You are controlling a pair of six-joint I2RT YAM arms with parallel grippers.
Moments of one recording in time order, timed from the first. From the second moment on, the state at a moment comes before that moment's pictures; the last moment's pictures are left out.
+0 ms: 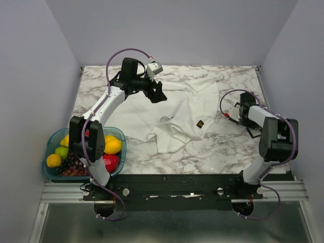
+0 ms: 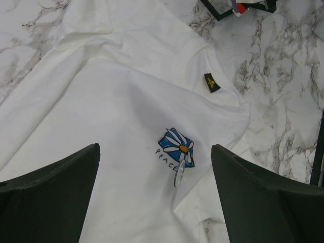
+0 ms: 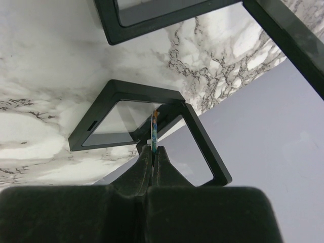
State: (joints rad) left arm -0.32 1.77 1.53 -0.37 0.83 0.27; right arm -0.11 1.70 0.98 -0.52 0.46 -1.21
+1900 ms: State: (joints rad) left arm -0.32 1.79 1.52 -0.45 0.84 0.39; right arm -0.07 1.63 1.42 -1.17 -0.17 -1.14
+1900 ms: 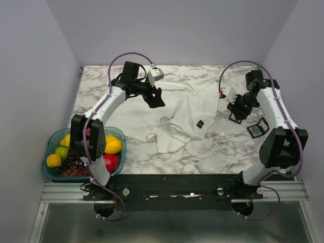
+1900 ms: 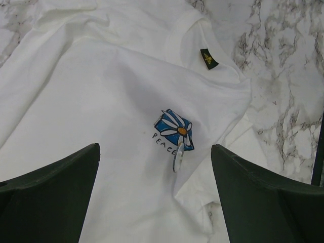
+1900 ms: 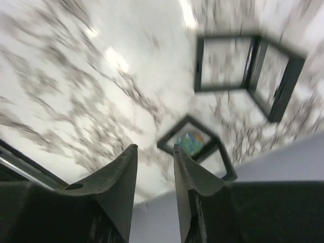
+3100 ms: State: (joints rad) left arm -0.31 2.03 1.49 -0.70 0.94 0.60; right arm 0.25 1.79 1.69 -0.87 -0.75 -0.65
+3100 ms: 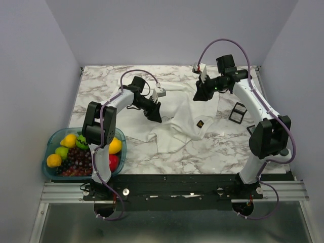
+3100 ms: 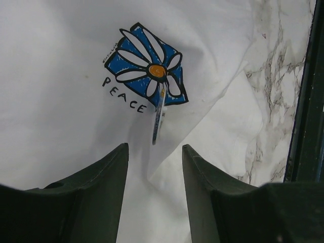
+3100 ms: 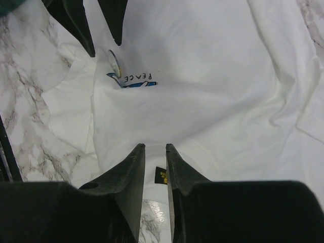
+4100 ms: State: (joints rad) left arm -0.34 2.10 1.58 -0.71 0.92 0.58; right arm 0.28 1.79 1.65 -0.85 -0.70 -0.65
